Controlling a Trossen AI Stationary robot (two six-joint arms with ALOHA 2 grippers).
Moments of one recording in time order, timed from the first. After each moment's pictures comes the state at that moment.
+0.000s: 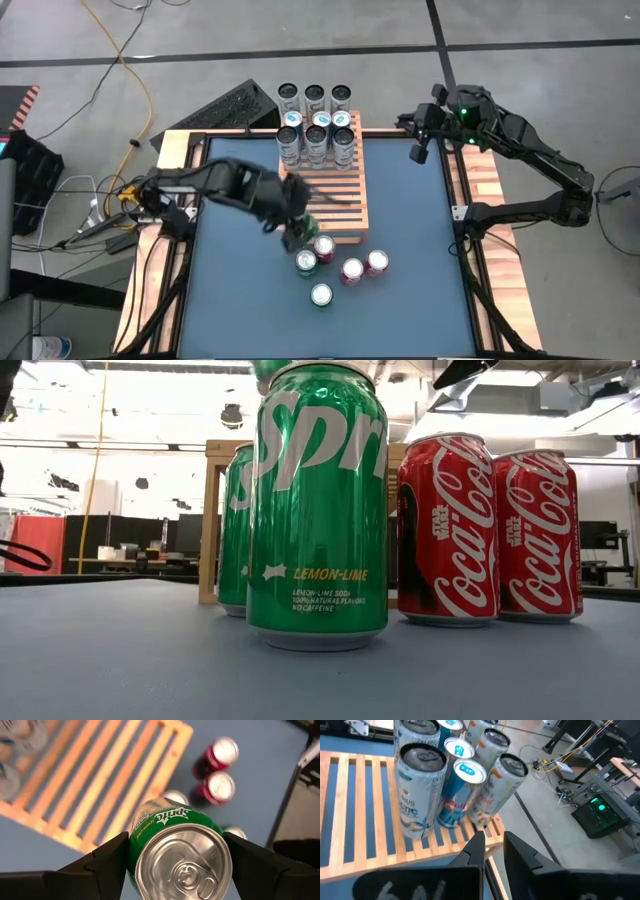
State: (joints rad) left arm -0.22 1.84 2.32 -1.47 -0.20 -0.68; right arm -0.51 1.06 1.38 -0.76 0.10 -0.42
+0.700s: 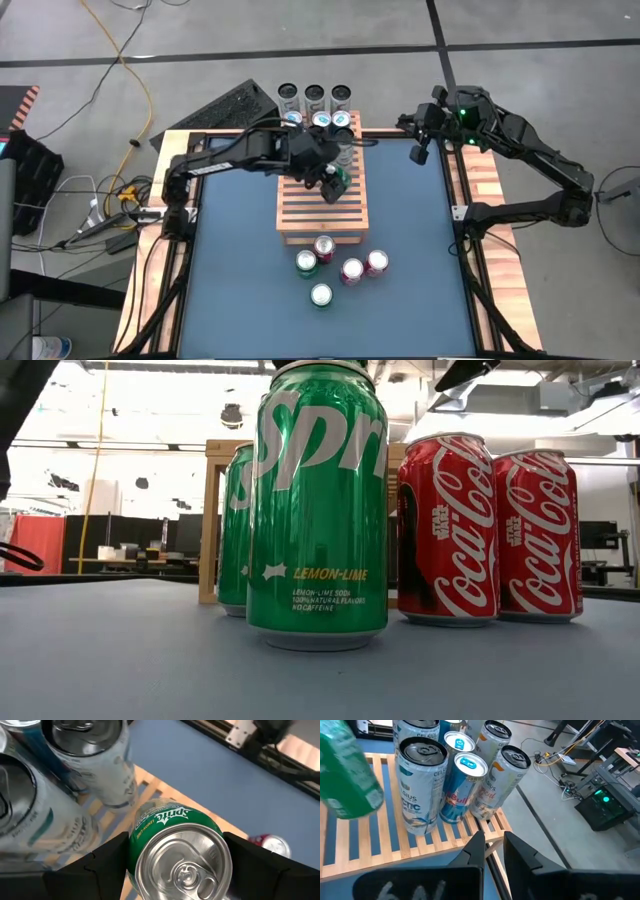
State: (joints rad) left arm 0.06 1.94 2.32 -1.17 -0.27 -0.46; right arm -0.51 1.06 1.38 -0.78 0.10 -0.38
